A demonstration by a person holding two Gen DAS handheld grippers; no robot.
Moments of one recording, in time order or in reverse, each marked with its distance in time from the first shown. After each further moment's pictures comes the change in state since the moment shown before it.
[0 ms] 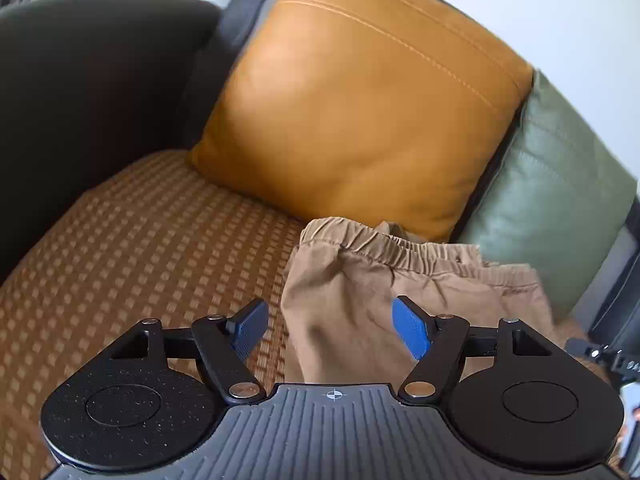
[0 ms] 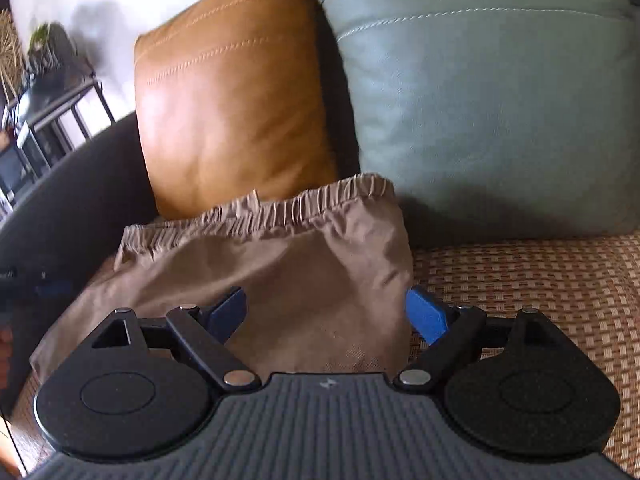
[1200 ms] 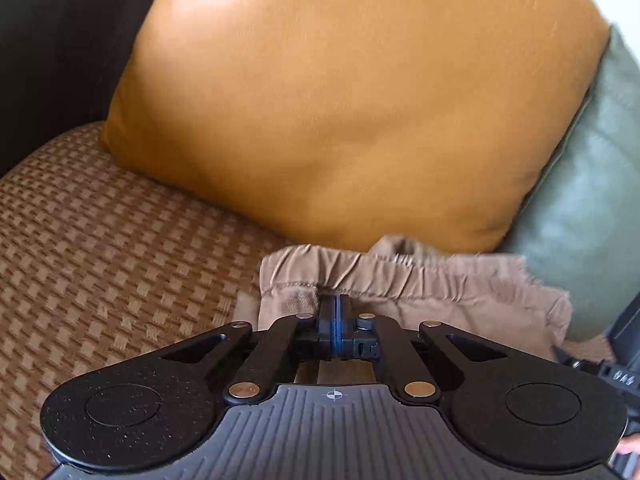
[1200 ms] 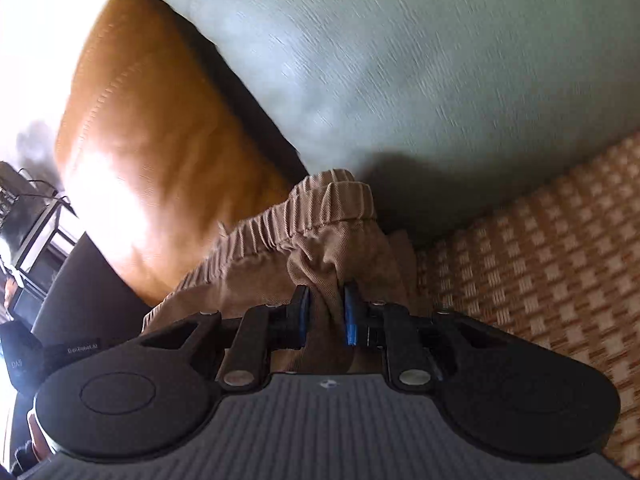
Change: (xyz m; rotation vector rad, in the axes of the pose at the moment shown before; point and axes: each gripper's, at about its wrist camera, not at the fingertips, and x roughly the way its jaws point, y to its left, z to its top) left arm 0.148 -0.010 0.024 -0.035 0.120 -0.022; right arm 0.122 -0.073 0.009 0.429 -0.041 0.120
